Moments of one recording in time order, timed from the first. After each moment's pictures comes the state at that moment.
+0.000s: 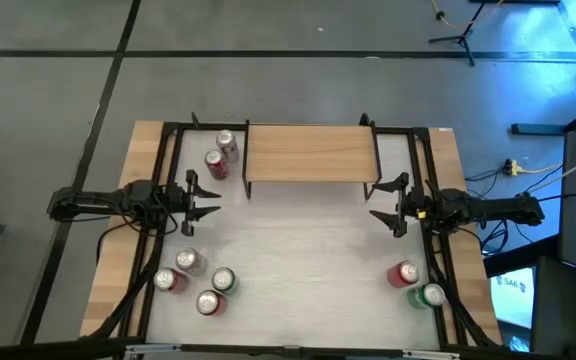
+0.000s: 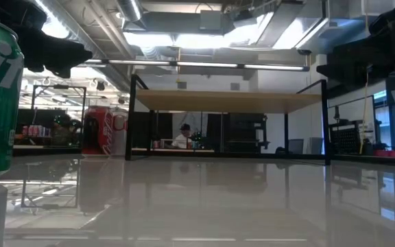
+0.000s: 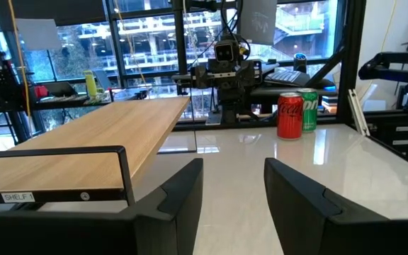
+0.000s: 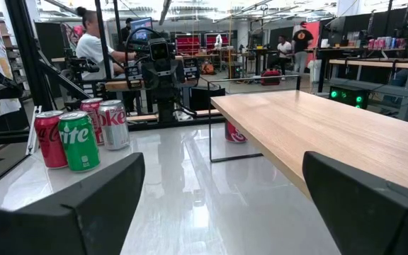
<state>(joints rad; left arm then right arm) -0.02 0.00 0.01 0.05 -0.09 0.06 0.12 0.01 0.01 0.06 0.26 0.03</state>
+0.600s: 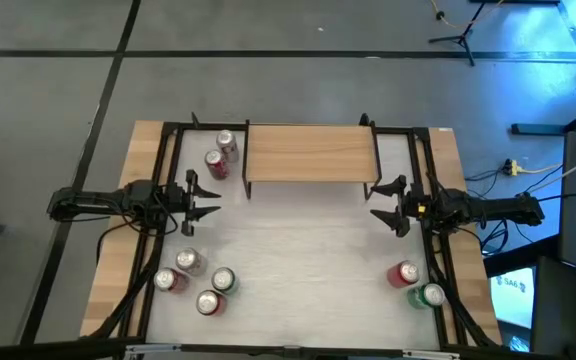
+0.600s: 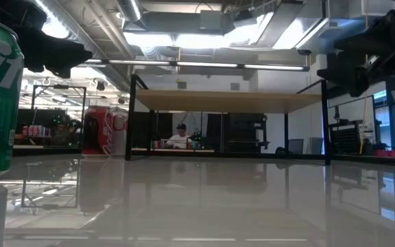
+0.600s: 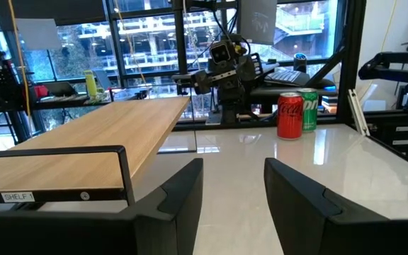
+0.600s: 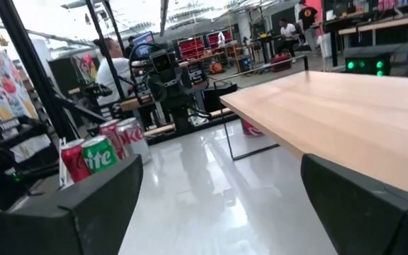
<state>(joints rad) -0.02 0.00 0.01 0.05 -0.09 0.06 0.12 0.01 0.01 0.06 0.24 0.26</state>
